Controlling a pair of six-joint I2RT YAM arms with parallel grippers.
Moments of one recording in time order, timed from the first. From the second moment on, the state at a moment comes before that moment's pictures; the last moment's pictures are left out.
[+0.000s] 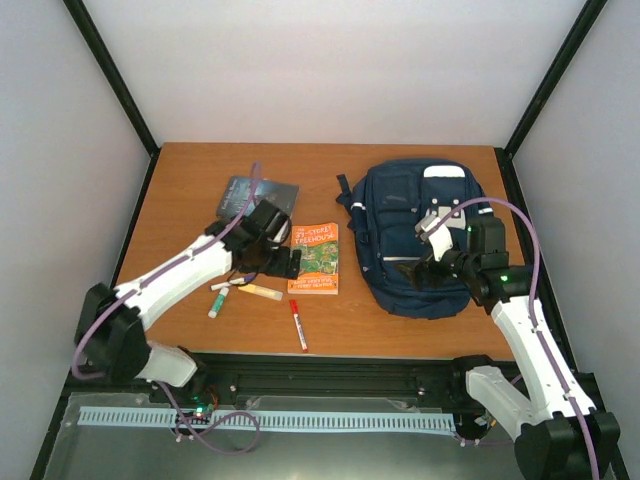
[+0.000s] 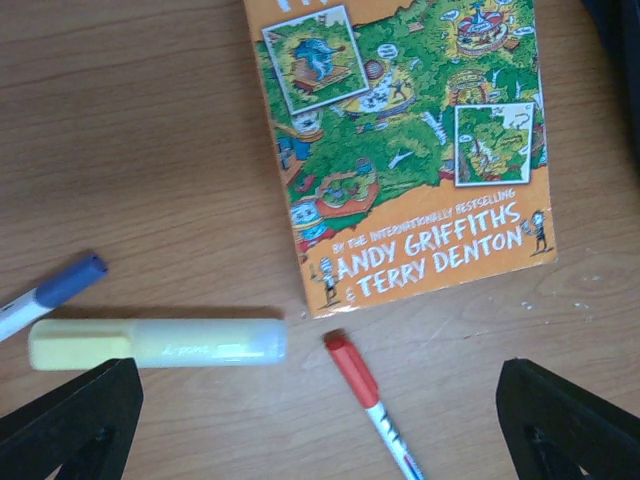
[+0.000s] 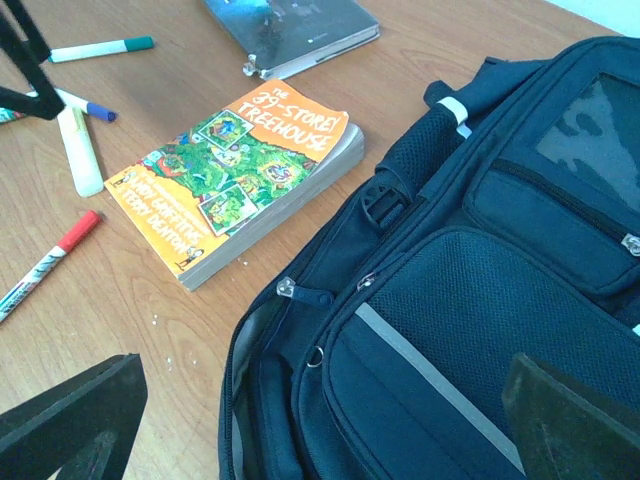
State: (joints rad) left arm -0.63 1.47 1.15 -0.90 0.02 -0.48; right arm 0.11 0.89 0.77 -0.62 -0.58 -0.44
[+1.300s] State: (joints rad) left arm -0.51 2.11 1.55 -0.61 -0.01 -0.62; right arm 0.02 0.96 0.77 -0.61 -0.62 -0.44
